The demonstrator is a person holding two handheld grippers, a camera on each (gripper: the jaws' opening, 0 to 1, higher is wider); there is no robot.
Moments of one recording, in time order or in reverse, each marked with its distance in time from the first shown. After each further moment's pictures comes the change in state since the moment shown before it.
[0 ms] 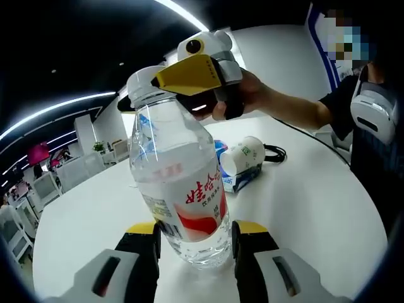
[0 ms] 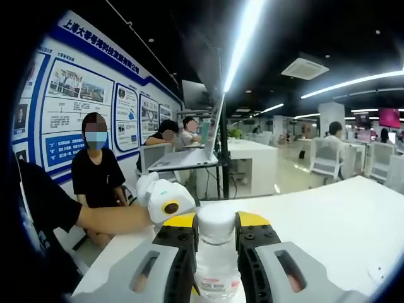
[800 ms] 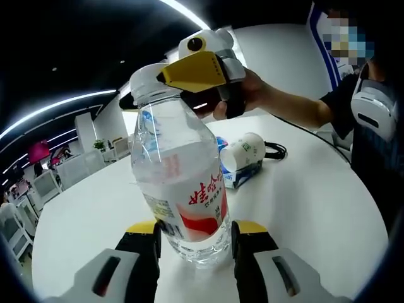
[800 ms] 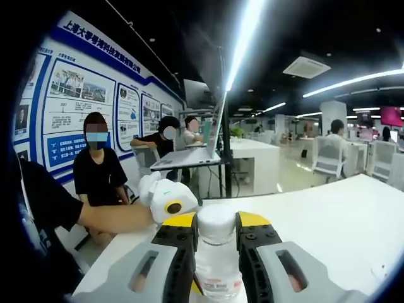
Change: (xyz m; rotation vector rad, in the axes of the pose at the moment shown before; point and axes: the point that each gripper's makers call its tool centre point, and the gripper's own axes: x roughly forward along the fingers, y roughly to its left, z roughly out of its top) left arm 0.003 -0.001 -0.004 -0.001 0.011 0.003; right arm -0.005 0.012 -0.008 0.012 -0.002 0.015
